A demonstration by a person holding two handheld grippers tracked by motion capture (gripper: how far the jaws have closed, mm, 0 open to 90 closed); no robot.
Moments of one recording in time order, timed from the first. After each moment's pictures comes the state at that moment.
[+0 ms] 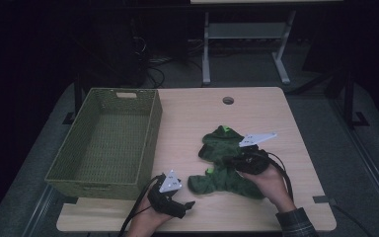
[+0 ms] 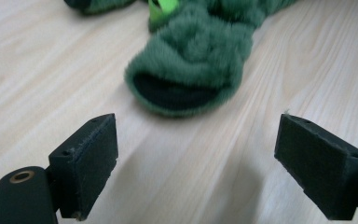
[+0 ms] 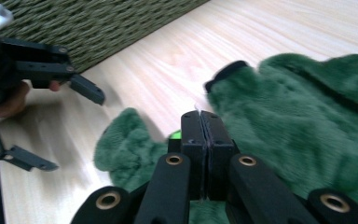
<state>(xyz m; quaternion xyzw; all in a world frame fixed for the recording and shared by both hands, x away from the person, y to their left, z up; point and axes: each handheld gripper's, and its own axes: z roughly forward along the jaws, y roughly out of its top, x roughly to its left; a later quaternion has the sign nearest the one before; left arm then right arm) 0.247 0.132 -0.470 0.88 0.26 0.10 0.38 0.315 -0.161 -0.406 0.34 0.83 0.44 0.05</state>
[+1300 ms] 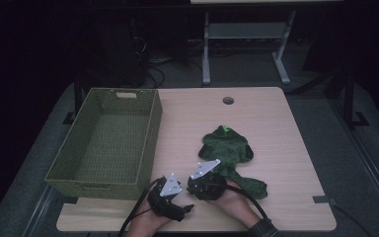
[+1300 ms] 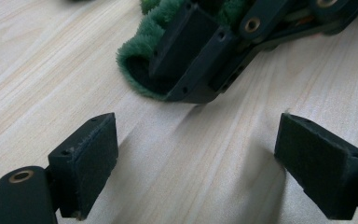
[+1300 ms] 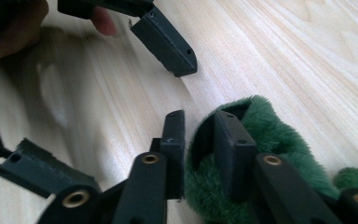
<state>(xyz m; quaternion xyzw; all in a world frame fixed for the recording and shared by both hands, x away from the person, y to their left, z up) 0.245 0.133 -0.477 0.89 0.24 0.10 0.38 0.281 -0.051 -0.464 0.24 0.90 0.35 0.05</state>
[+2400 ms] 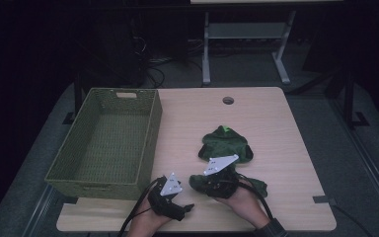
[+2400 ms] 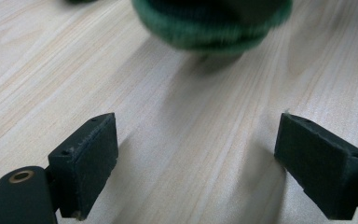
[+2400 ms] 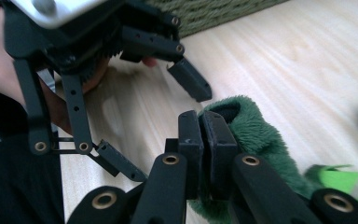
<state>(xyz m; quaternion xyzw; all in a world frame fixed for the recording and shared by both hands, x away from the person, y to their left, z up) 0.247 0.132 -0.477 0.89 0.24 0.10 0.38 0.273 -0.082 -0.429 0.23 0.88 0.42 0.02</state>
